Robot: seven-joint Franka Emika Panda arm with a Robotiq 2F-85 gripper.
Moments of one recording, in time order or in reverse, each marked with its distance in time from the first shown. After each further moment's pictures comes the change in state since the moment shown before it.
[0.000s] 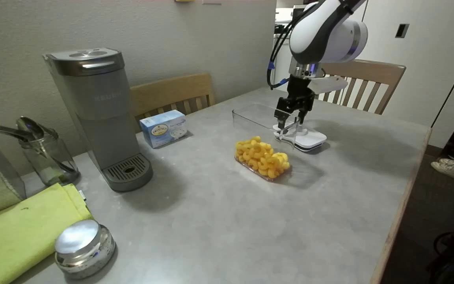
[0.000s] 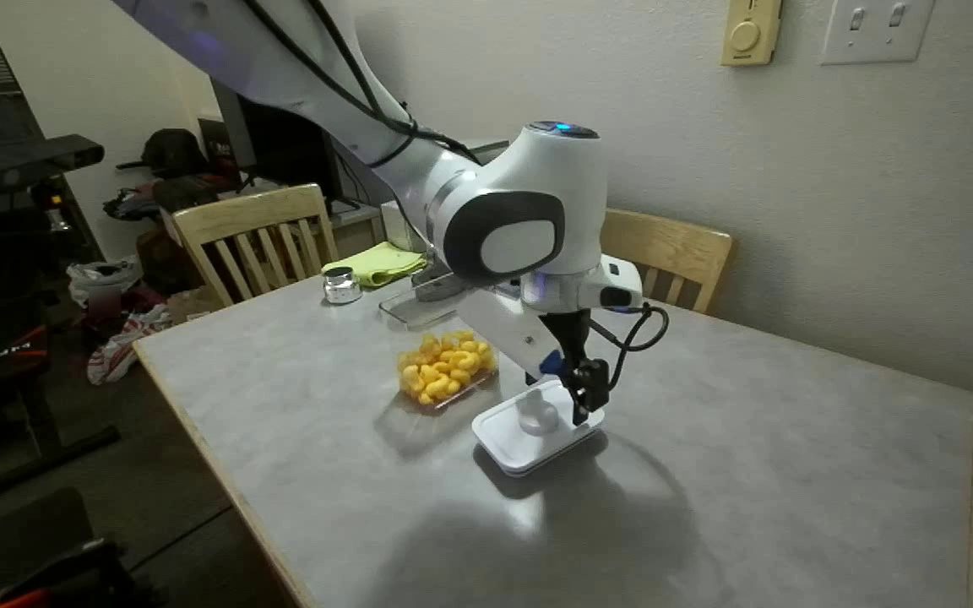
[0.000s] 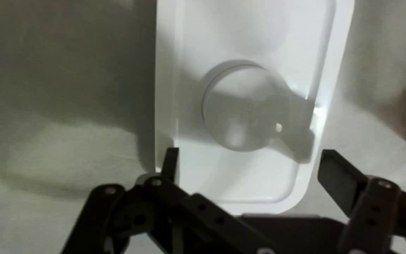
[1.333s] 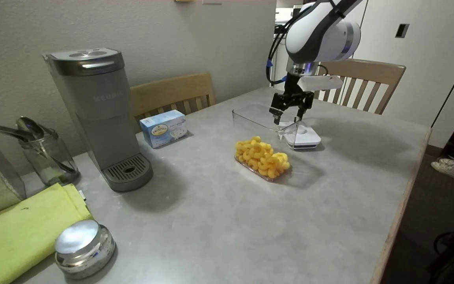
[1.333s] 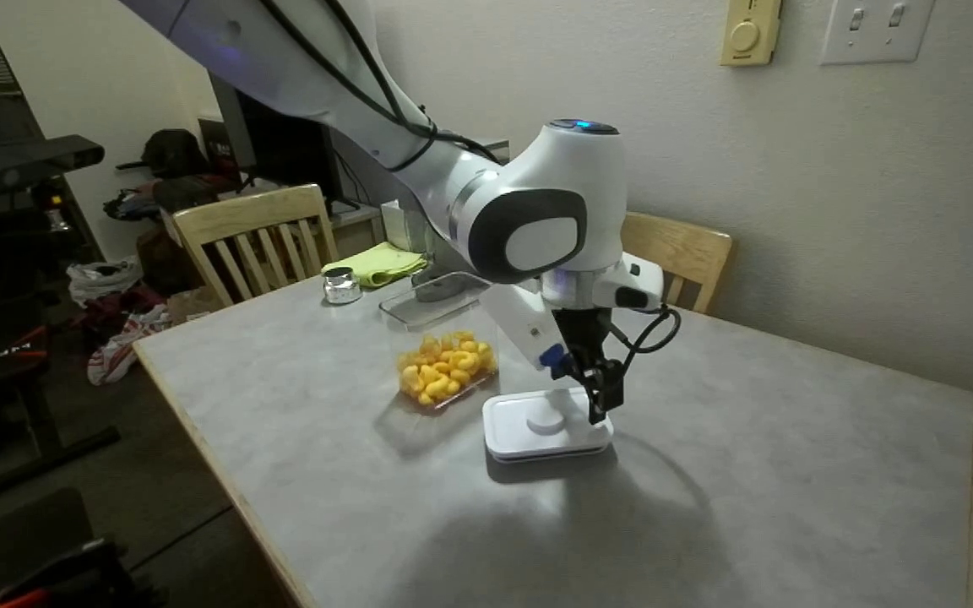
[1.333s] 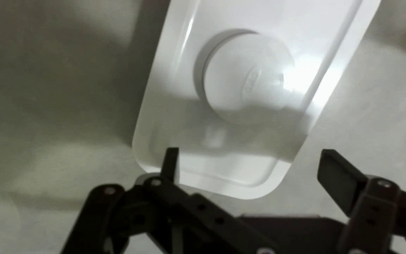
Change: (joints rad) arm 0.006 0.049 -0.025 0.092 -0.002 -0.020 0.199
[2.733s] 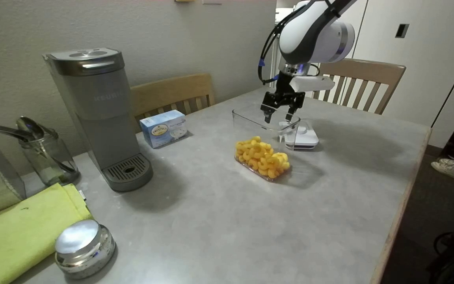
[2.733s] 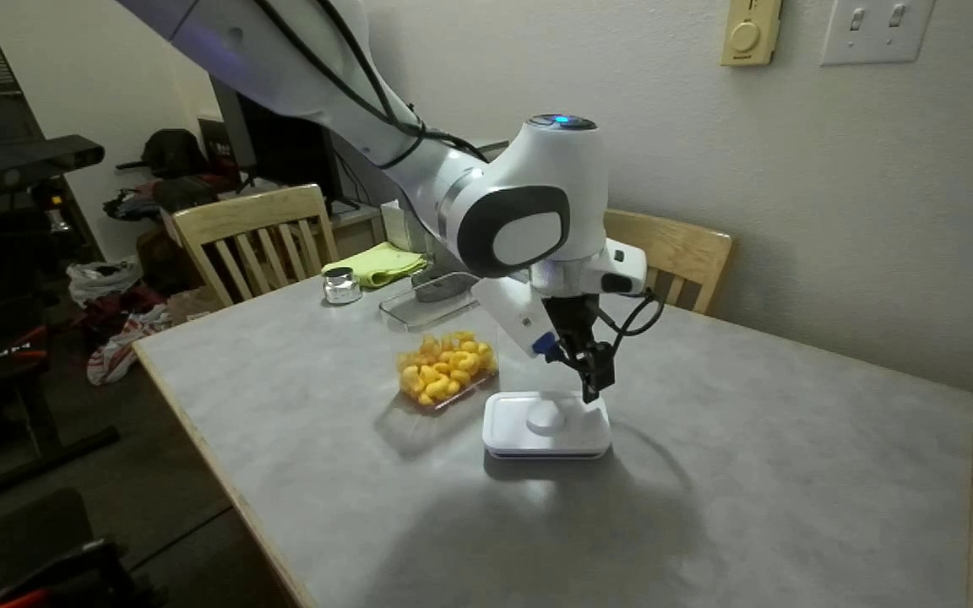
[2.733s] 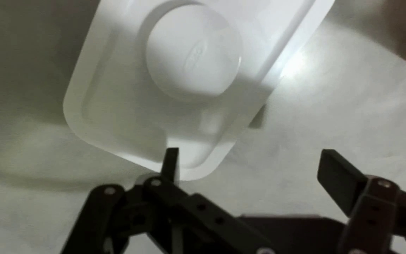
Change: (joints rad) arm 0.013 0.001 0.032 -0.001 0.001 0.068 -0.007
